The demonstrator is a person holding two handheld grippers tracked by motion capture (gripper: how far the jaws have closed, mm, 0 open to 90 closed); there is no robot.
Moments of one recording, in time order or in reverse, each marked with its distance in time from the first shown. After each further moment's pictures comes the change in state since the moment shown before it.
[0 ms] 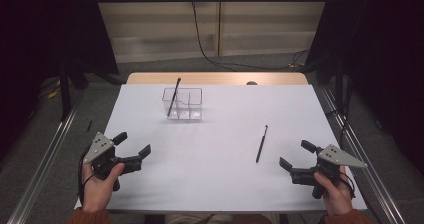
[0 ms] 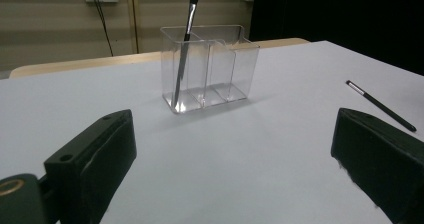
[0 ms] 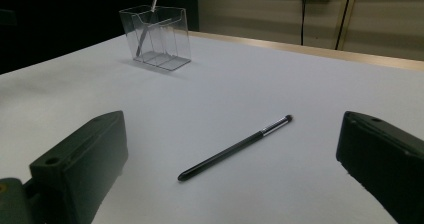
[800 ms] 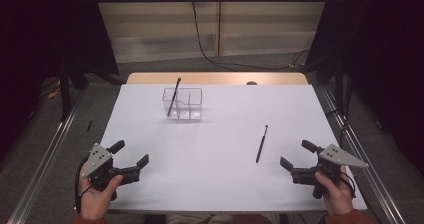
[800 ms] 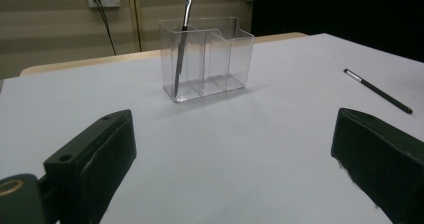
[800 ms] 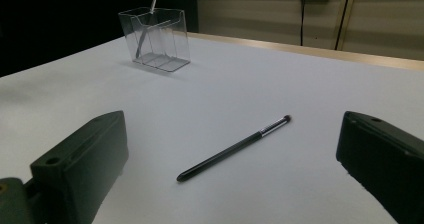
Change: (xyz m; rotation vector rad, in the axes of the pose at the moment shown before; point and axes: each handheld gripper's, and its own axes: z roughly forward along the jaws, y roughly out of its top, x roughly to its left) left arm -0.006 -0.013 -0.014 -0.009 0.005 0.027; right arm -0.001 0.001 -0.001 -0.005 0.004 0.004
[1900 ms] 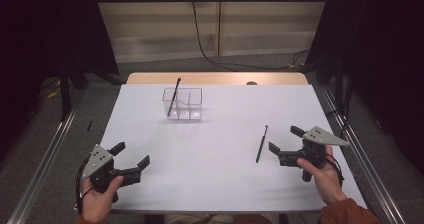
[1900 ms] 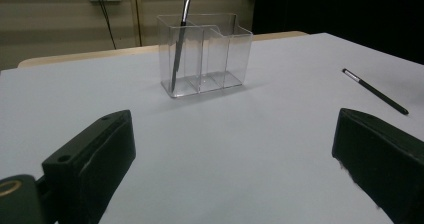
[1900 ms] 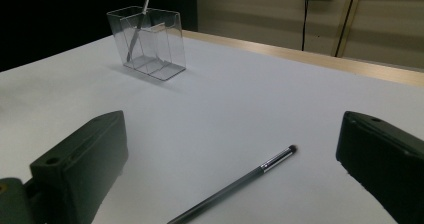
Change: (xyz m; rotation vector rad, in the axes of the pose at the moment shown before) left arm -0.007 0.000 0.000 0.018 0.007 -0.002; right arm -0.003 0.026 0.047 0.045 -0.006 -0.033
